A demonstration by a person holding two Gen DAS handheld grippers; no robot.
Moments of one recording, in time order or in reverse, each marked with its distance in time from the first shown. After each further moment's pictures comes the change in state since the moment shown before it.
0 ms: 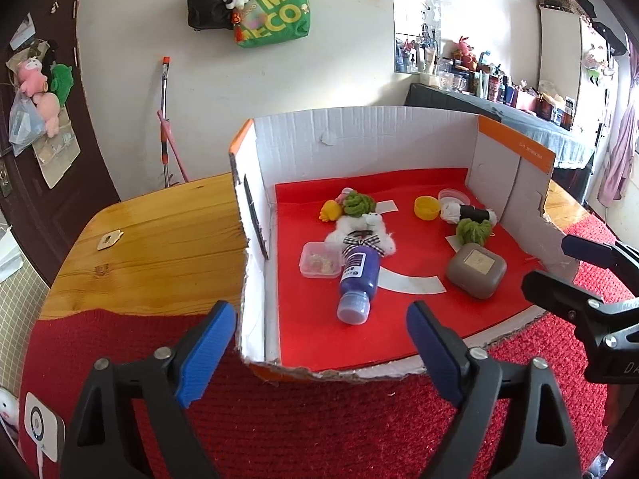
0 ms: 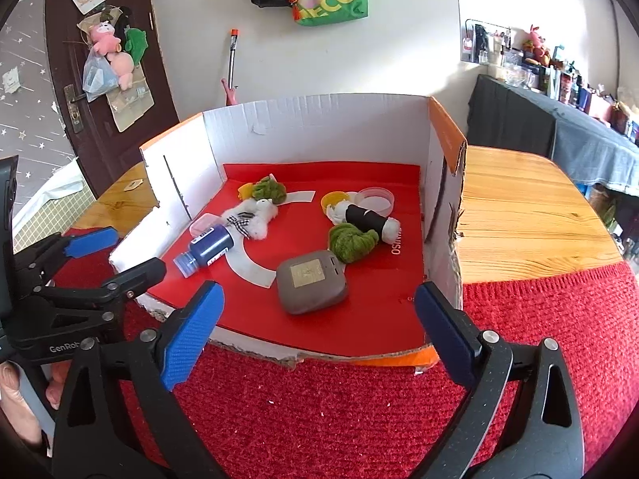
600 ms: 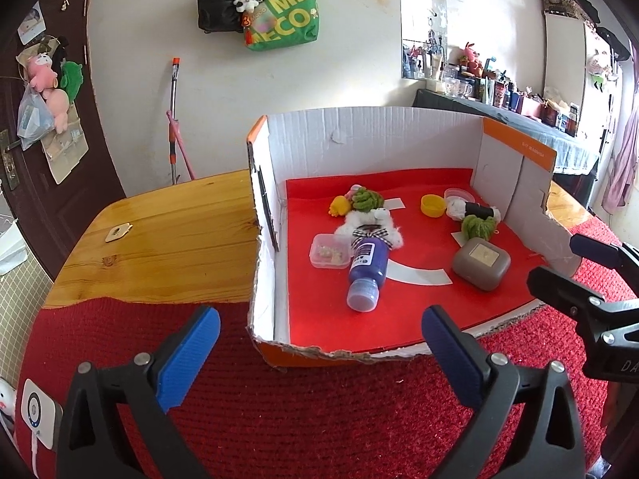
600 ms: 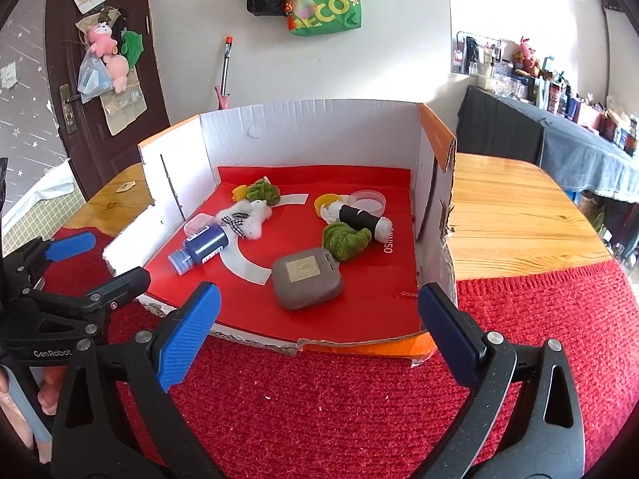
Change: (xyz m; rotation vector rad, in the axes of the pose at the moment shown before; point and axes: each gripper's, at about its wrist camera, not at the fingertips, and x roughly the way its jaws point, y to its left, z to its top) left arm -0.005 0.004 -0.011 -0.015 -0.022 0.020; right arm -0.004 0.005 -0.010 -0.015 -0.046 -0.049
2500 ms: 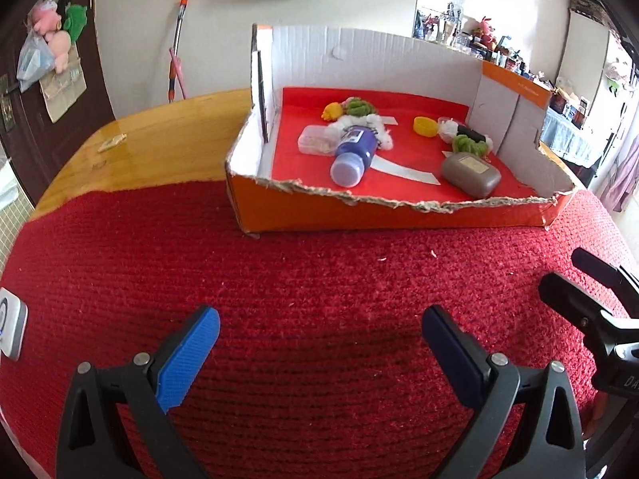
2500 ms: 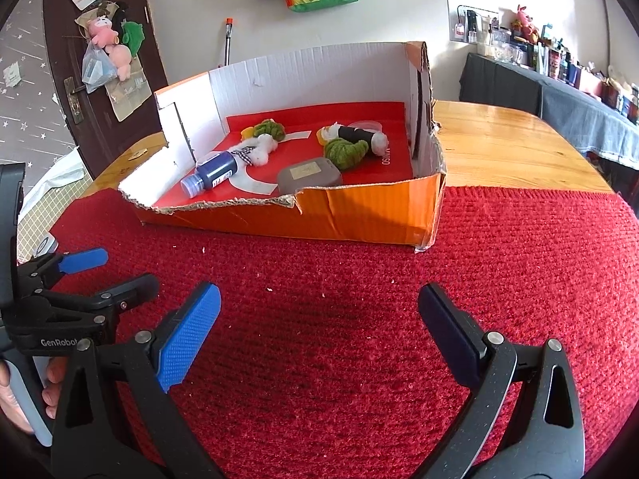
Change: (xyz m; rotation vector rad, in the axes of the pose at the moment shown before) left arm 0.003 -0.009 -0.056 -0.103 0.192 -0.040; right arm -0.018 -0.008 -0.058 0.051 0.085 0.051
